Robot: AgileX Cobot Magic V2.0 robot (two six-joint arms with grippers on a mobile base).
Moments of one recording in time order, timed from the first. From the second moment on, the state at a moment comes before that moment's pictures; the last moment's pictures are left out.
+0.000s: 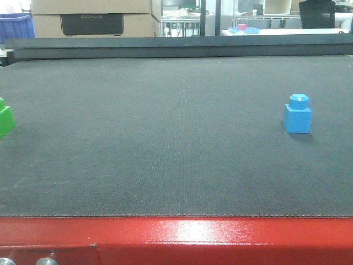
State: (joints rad) left arm 0.02 0.00 0.00 0.04 0.07 -0.05; right arm 0.02 0.00 0.00 0.07 0.10 -0.03
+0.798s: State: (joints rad) left arm 0.02 0.00 0.00 0.03 0.01 -0.05; right arm 0.02 0.00 0.00 0.07 0.08 -0.03
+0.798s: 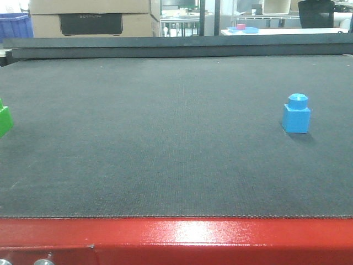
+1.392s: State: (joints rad) left arm 0.02 0.11 -0.52 0.01 0.33 -0.05; right arm 0.02 0.12 -0.55 0.07 0.32 -0.03
